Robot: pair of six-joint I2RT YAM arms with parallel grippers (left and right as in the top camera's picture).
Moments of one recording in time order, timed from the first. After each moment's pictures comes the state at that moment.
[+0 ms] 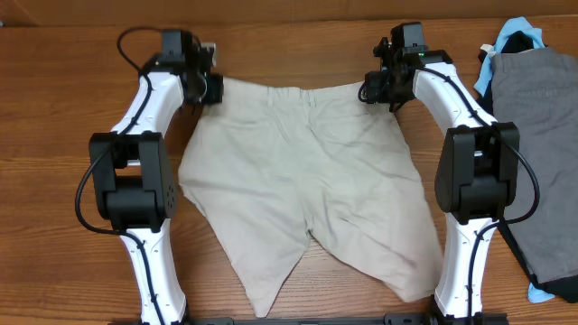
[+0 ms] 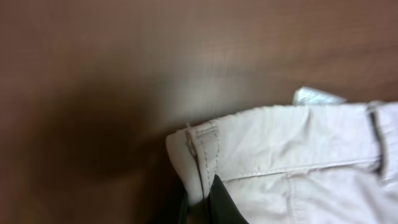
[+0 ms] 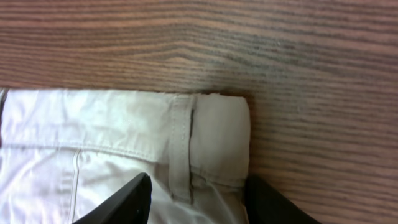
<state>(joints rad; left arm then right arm) -0.02 2.29 1.83 -0.59 0.24 0.03 0.10 2.32 1.86 -0.73 -0.16 0.04</state>
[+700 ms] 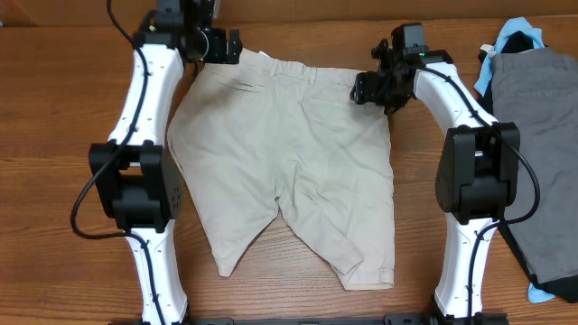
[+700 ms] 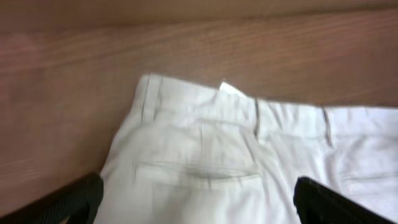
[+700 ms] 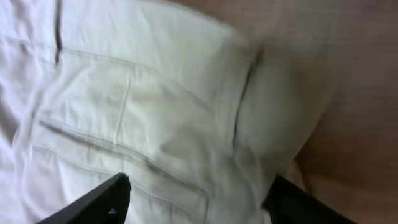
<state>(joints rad) -0.06 2.29 2.22 -0.88 0.24 -0.02 0.10 2.31 1.86 -0.82 -0.32 0.14</state>
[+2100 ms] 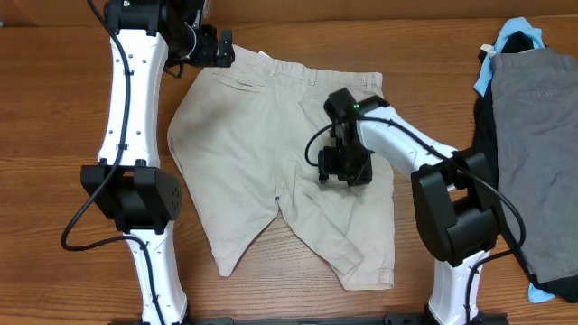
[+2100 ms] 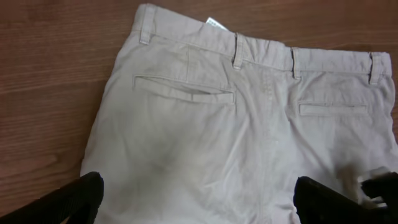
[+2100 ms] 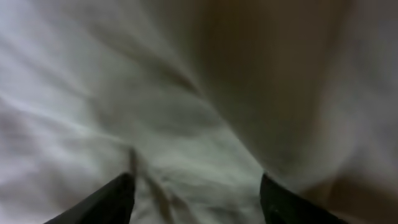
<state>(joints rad) -0.06 2.28 2.49 -1.35 0.23 -0.02 0.42 2.08 1.45 -1.01 -0.21 0.43</state>
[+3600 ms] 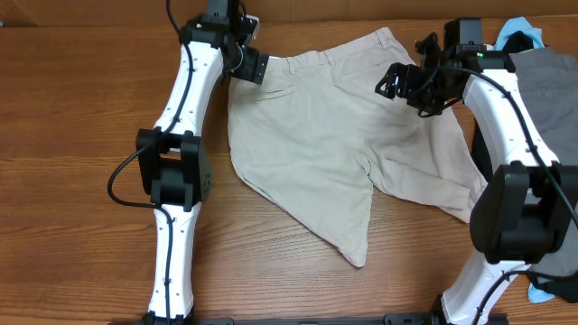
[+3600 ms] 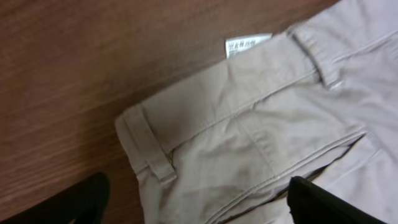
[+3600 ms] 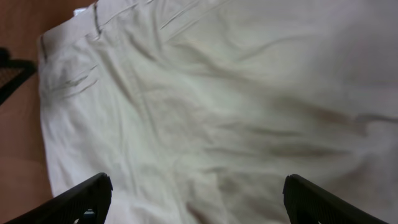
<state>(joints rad) -0.17 2.59 2.47 -1.02 0.11 0.12 -0.02 1.99 1.70 -0.91 -0.44 0.20</state>
